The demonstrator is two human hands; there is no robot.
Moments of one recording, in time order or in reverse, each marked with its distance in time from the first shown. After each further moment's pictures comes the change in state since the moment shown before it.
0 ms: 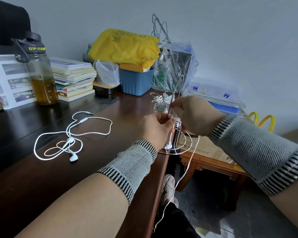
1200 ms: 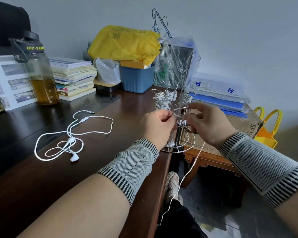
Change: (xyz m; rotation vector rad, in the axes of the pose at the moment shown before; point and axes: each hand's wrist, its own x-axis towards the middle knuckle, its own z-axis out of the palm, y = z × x) left_hand 0.002 -0.007 0.001 0.067 0.029 0.094; right_hand -0.004 0.056 0.045 0.611 0.171 0.052
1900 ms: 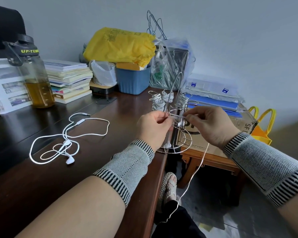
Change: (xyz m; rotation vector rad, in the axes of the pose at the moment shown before) left_hand -0.005 0.006 -0.001 0.025 -0.028 0.004; right_hand -0.004 0.009 -0.015 -0.129 0.082 -0.106
